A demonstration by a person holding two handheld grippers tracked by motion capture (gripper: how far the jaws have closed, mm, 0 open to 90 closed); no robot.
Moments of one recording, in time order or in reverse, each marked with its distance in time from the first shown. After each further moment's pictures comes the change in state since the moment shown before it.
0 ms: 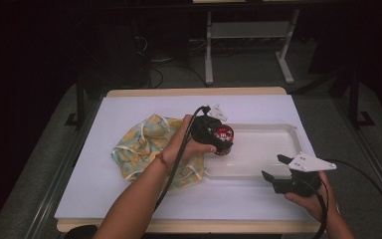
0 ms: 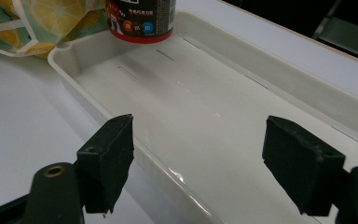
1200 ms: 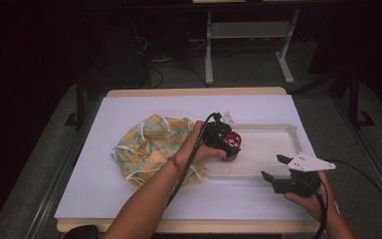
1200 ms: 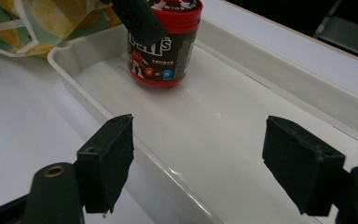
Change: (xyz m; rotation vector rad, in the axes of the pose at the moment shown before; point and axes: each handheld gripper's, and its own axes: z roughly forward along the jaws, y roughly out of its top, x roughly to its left) left arm -0.007 -0.003 0.042 0.053 -0.023 -0.007; right arm 0.000 0.000 0.001 0.002 0.002 -0.005
